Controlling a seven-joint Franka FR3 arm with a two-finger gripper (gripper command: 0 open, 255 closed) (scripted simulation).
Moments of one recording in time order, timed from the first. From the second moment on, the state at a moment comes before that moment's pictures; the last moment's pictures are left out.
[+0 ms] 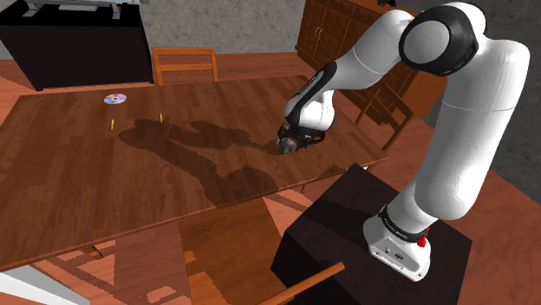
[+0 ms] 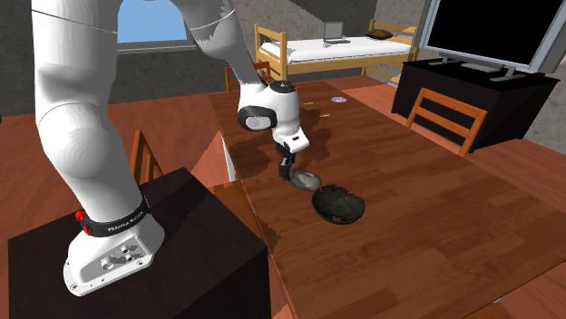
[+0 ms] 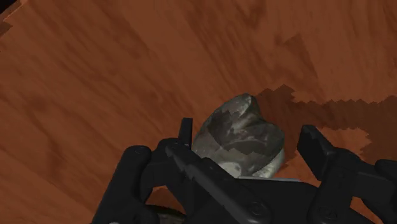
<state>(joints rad) 0.01 0.36 -0.08 -2.42 0.69 2.92 0.29</state>
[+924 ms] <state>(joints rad) -0.05 0.51 0.01 -2.36 0.71 3.05 0.16</state>
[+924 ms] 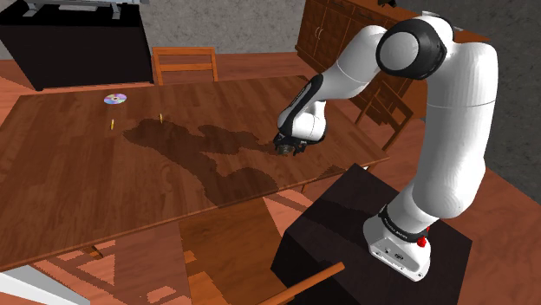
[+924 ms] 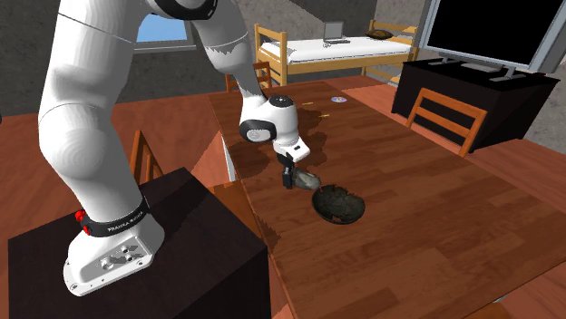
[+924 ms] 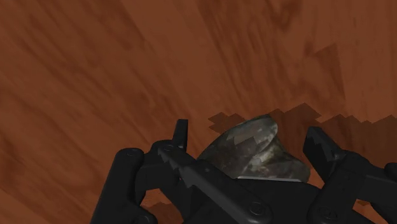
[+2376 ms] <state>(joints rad) 0.07 0.36 -0.13 -2.42 0.60 2.94 0.27</state>
